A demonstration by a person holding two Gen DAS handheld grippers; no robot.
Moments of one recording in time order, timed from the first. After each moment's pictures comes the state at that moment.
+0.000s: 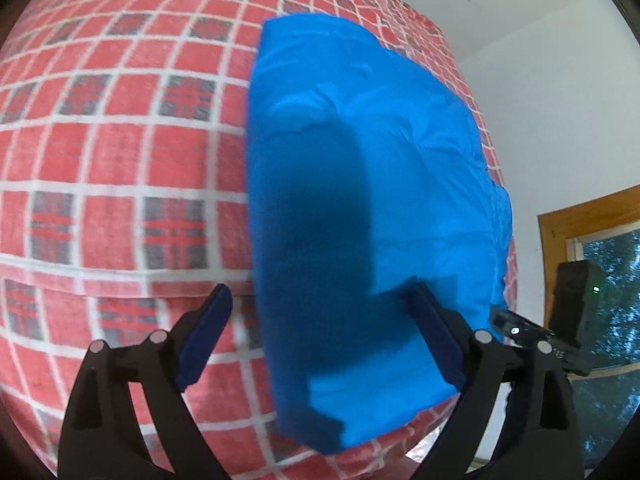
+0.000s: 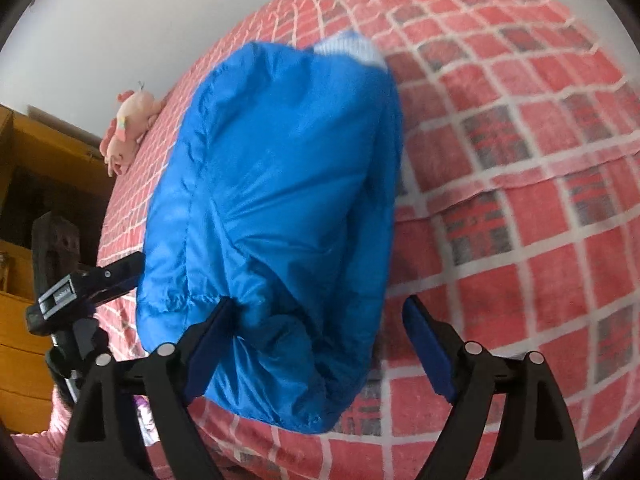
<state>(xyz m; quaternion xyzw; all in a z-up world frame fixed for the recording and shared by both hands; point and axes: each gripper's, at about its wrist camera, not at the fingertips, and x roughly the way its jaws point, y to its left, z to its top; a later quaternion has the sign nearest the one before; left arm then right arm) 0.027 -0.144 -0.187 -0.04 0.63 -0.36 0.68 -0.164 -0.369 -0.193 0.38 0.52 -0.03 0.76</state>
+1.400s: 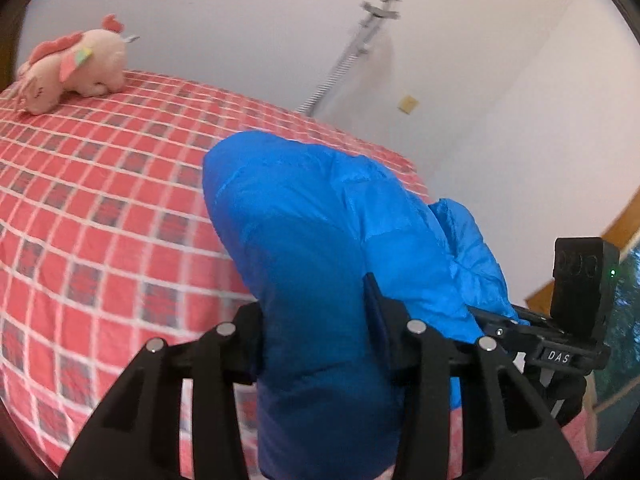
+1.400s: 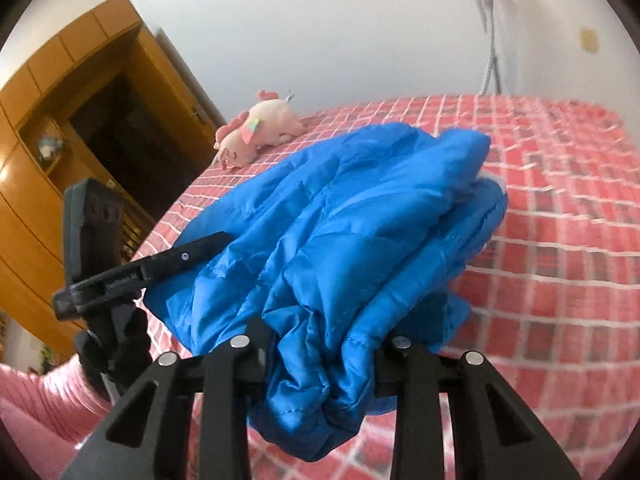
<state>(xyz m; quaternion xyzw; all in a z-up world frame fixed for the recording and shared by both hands) 0.106 -0.075 -0.084 -0.10 0.43 -0.36 0.82 0.005 -0.277 -0.084 0.20 0.43 0.13 0.87</state>
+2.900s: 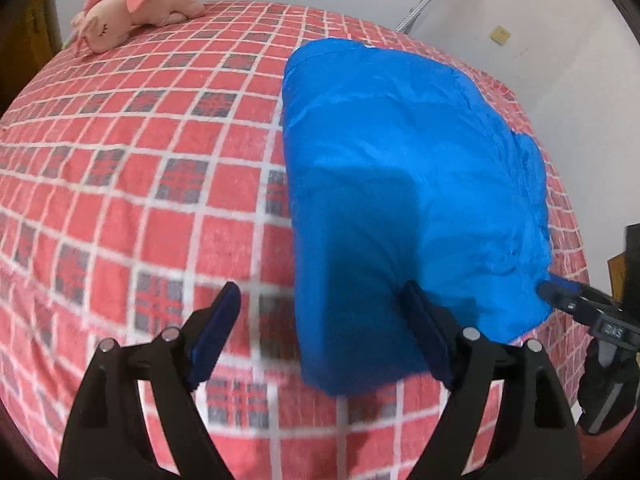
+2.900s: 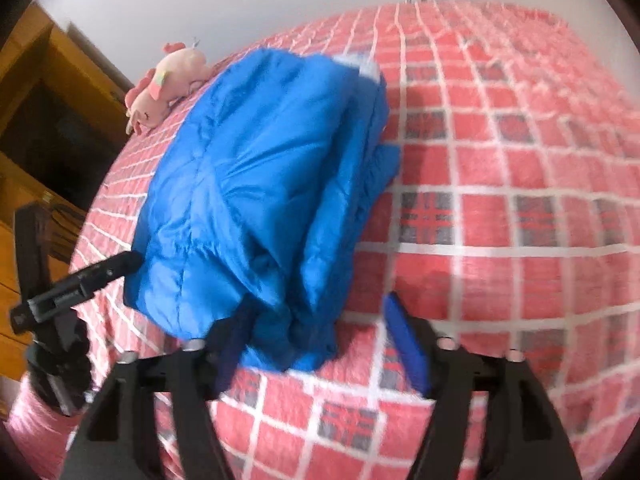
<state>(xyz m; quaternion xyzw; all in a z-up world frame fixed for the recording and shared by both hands) 0.108 -0.033 -0.149 0.02 0.55 -0.23 0.80 -0.042 -0.275 -0.147 0.19 0.51 -0.01 0.84</state>
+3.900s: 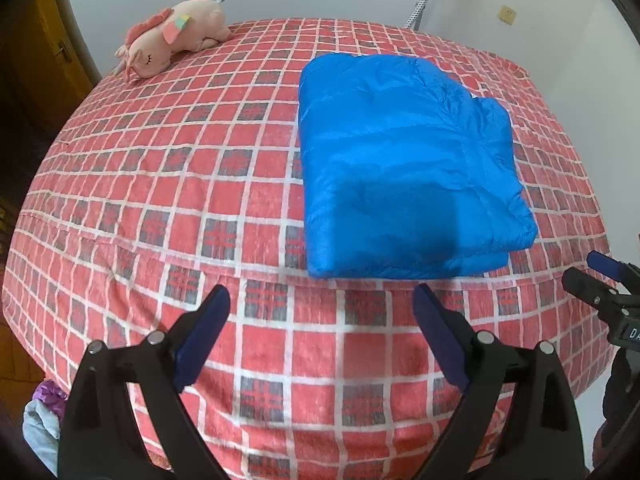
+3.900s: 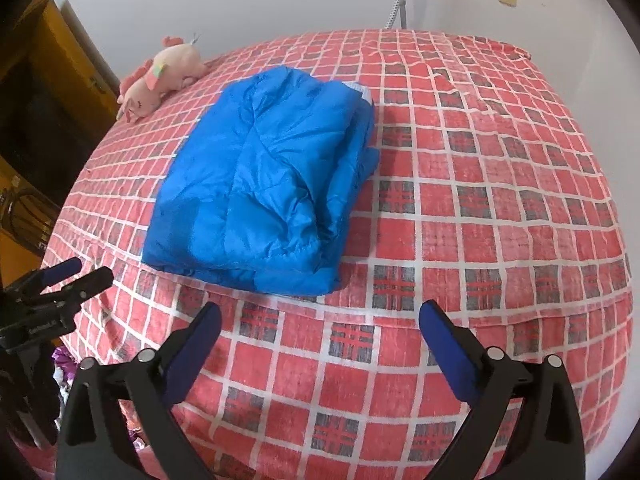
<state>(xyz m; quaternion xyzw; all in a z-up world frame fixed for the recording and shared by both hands) 0.025 -0.030 -0.080 0.10 0.54 -0.17 0.82 -0.087 -0.235 -0.091 0.15 0.53 -0.07 0.83</state>
